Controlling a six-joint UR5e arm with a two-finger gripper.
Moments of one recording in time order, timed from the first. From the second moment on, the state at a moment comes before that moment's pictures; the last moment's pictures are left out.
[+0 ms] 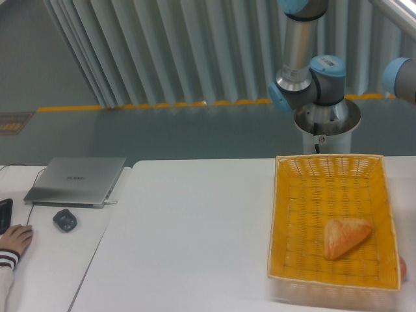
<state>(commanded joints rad) 2.66 -1.87 -1.52 -1.15 1.63 1.61</state>
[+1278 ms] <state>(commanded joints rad) 2.68 -1.85 -1.56 -1.10 1.62 1.53</state>
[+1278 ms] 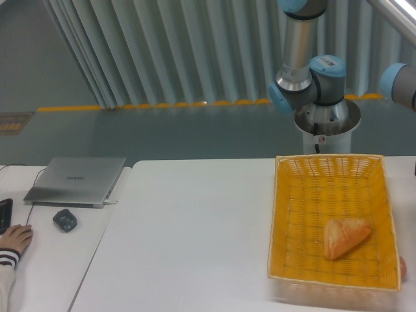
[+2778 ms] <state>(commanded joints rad) 2.62 -1.93 -1.51 -1.01 1.56 1.79</state>
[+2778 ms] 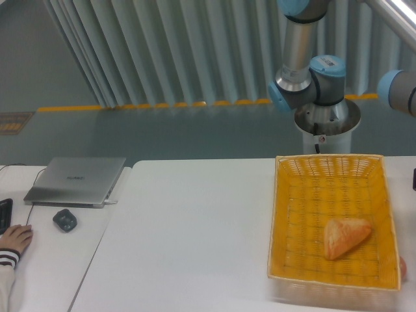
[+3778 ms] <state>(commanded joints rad) 2.60 -2.06 -1.42 -1.00 1.59 1.91</state>
